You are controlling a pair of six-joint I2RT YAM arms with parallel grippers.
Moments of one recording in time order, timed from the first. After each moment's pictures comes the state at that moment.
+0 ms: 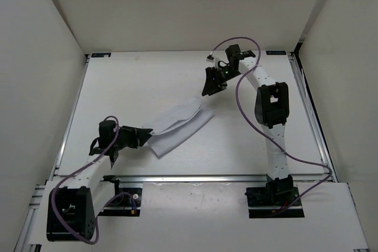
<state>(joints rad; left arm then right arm) -0.01 0.92 0.22 0.02 0.55 -1.58 0.29 2.39 2.13 -1.07 -0.93 -0.24</state>
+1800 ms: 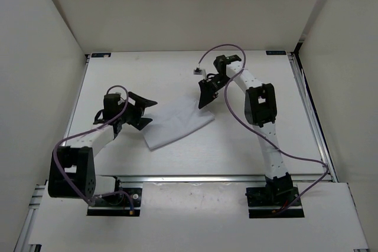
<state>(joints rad) -0.06 1.36 0.62 0.10 0.48 -1.23 0.38 2.55 2.28 -1.30 -1.01 -0.61</state>
